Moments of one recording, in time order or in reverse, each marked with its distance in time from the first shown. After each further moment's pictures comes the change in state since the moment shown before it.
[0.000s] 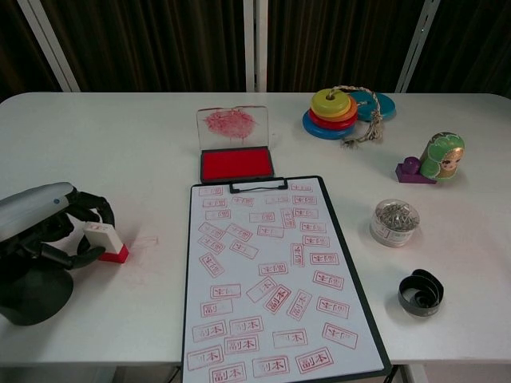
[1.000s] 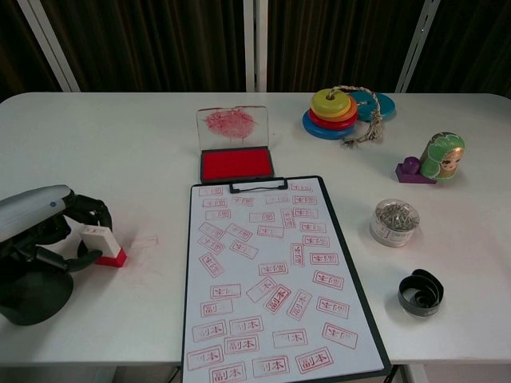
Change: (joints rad) left arm 0.010 0.021 -0.003 -0.007 0.034 -0.019 -0.015; right arm 0.002 -0.001 0.000 -0.005 0.005 -0.008 -0.004
